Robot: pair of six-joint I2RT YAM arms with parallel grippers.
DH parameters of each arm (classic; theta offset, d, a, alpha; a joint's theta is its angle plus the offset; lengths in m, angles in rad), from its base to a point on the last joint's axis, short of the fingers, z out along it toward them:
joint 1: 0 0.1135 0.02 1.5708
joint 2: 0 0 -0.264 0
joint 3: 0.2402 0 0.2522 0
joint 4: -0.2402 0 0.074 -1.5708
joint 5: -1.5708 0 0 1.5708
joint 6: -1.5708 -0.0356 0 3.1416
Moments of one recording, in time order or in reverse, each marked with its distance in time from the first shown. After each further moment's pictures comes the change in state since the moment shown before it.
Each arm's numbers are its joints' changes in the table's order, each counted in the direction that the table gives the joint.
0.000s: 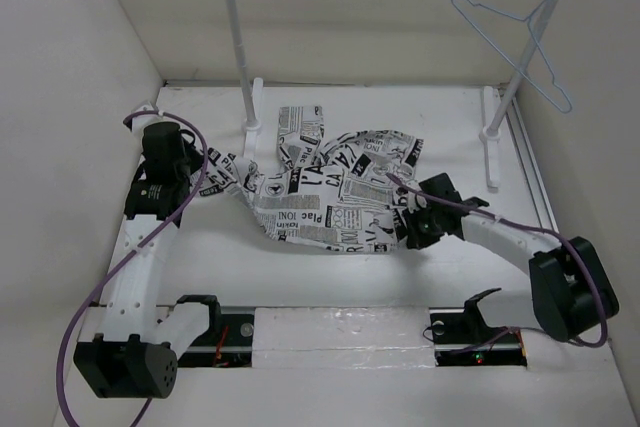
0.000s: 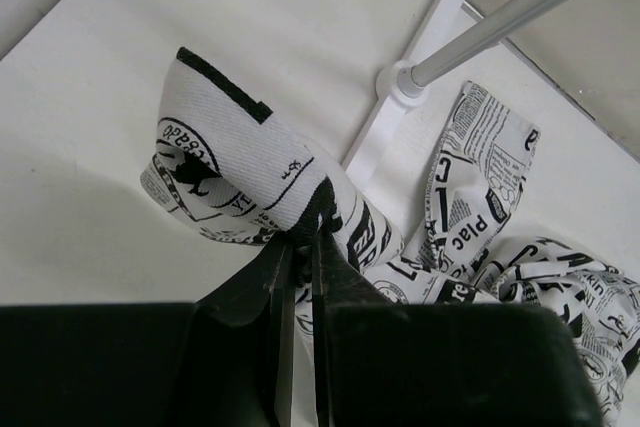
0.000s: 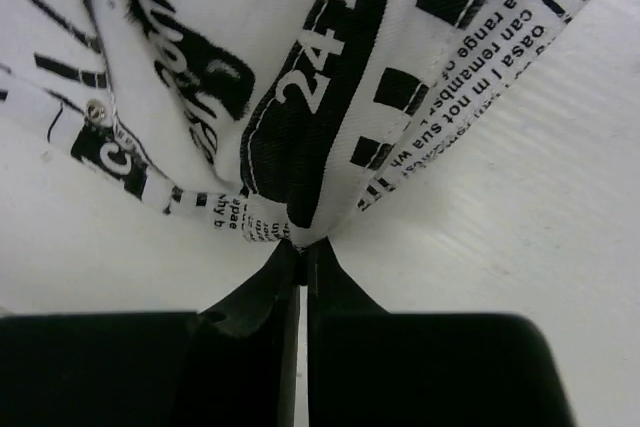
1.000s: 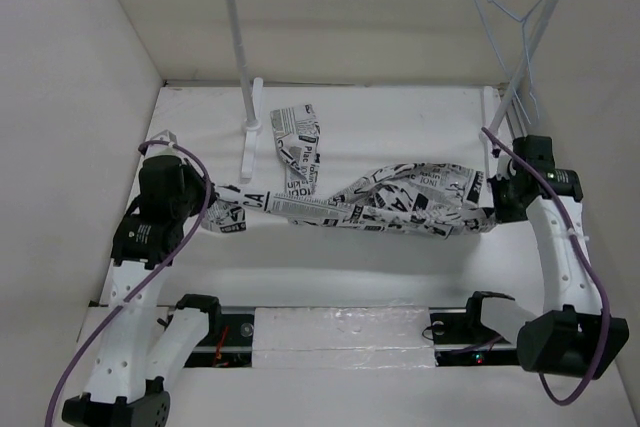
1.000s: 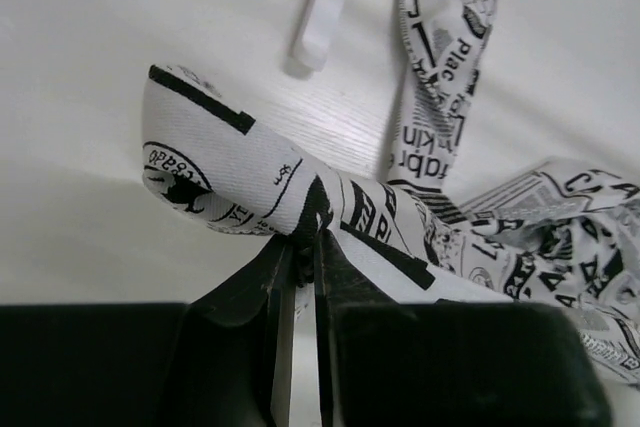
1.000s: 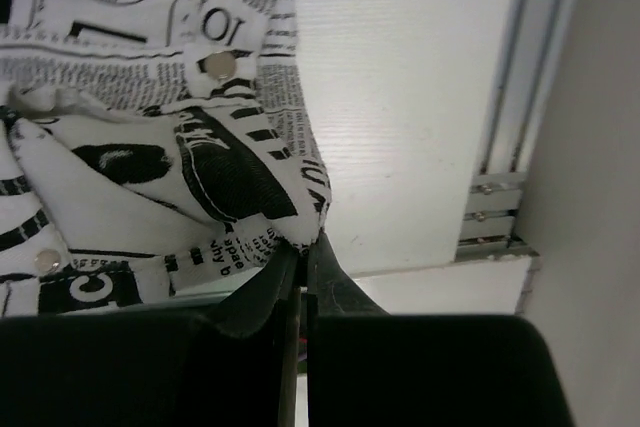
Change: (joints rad) left arm -0.088 0.230 -0.024 -0.304 -0.192 -0.029; right arm -0.544 0.175 0.491 -0.668 -0.399 0.203
